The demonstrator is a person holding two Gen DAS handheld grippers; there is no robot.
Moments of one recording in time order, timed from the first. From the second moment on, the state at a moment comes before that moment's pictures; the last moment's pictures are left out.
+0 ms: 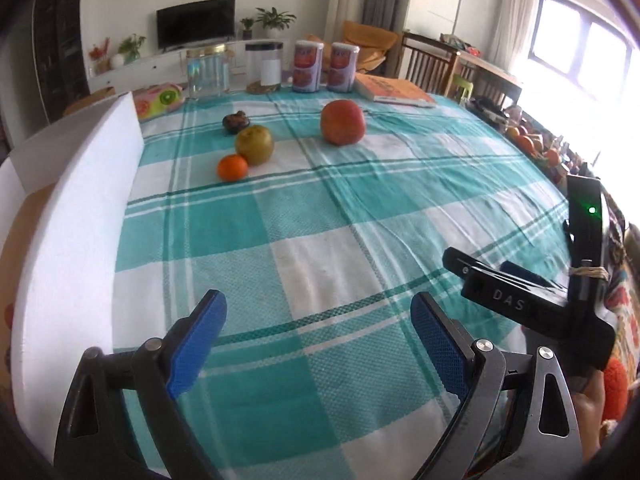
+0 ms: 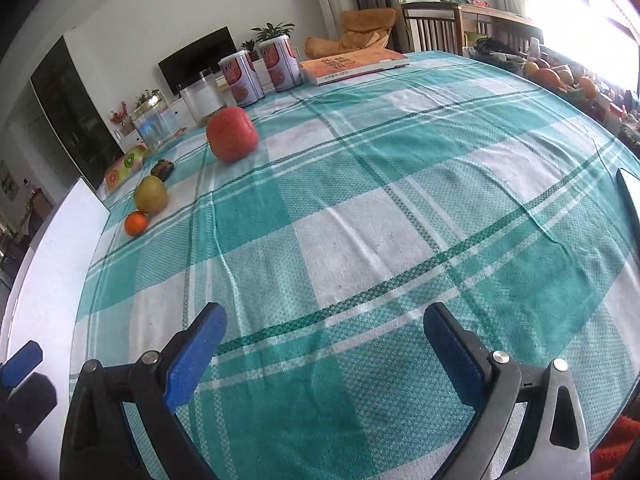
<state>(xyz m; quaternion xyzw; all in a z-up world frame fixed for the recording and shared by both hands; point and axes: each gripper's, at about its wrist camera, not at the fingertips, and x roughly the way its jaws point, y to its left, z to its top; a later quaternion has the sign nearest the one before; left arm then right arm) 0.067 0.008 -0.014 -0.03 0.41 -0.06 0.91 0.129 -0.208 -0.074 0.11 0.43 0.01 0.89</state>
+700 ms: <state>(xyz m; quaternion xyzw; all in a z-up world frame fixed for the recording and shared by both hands) 0.120 0.026 -0.070 -0.01 0.44 0.01 0.90 0.132 -0.185 -0.086 0.04 0.45 0.00 0.89</state>
